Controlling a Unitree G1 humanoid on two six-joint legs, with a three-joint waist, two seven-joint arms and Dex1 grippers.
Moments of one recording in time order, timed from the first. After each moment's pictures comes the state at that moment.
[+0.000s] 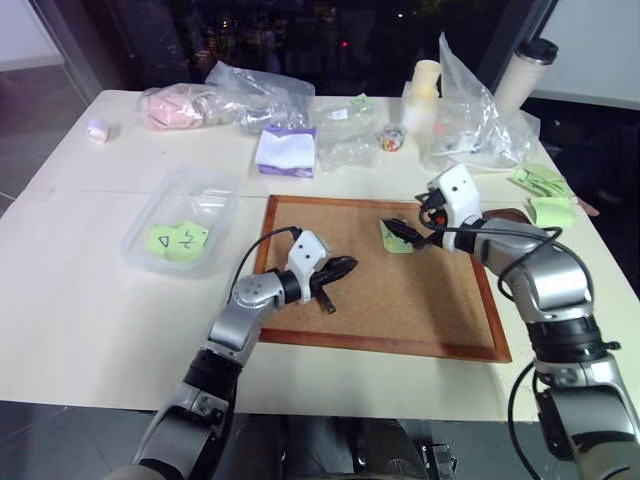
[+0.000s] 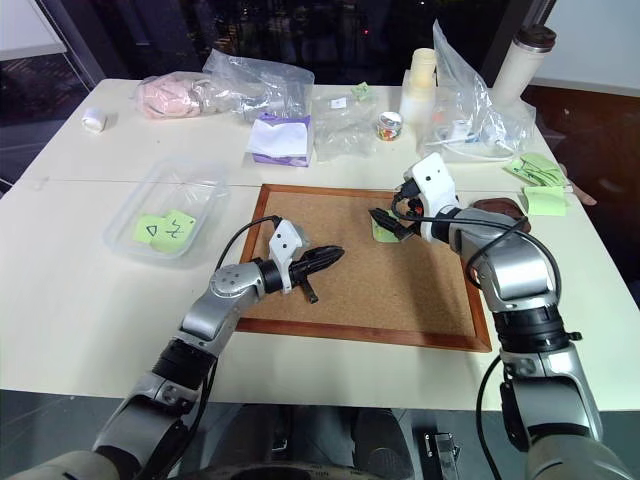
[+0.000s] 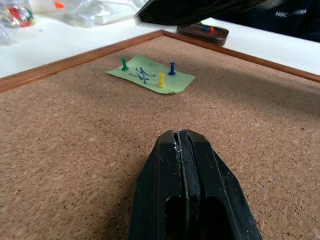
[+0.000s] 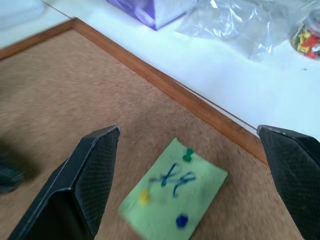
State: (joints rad) left arm -0.44 0.15 -0.26 0.24 -0.17 0.10 -0.72; right arm -0.61 -0.57 0.06 0.05 0.27 0.69 0.54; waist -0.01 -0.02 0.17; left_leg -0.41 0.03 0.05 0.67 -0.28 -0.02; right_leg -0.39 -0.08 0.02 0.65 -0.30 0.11
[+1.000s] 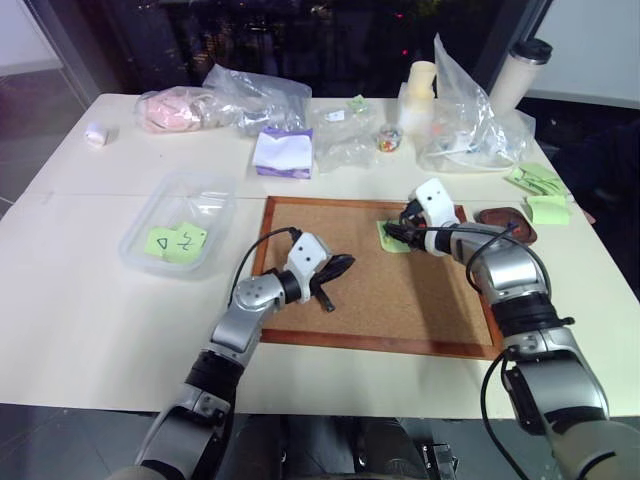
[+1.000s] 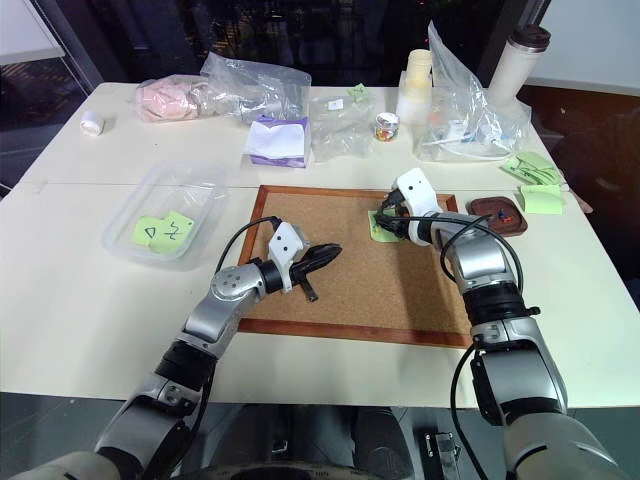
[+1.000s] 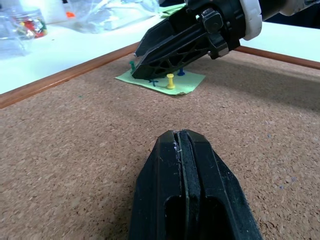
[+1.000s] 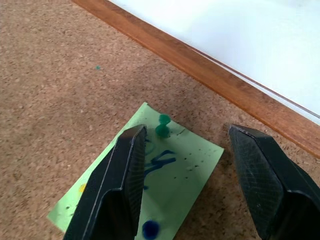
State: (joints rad) left arm -0.42 0.15 -0.26 0.25 -0.12 0.05 -0.68; right arm -0.72 -0.48 0.09 0.45 0.11 0.48 0.61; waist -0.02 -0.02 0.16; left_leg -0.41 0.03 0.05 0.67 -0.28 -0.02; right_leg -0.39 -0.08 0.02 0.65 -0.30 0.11
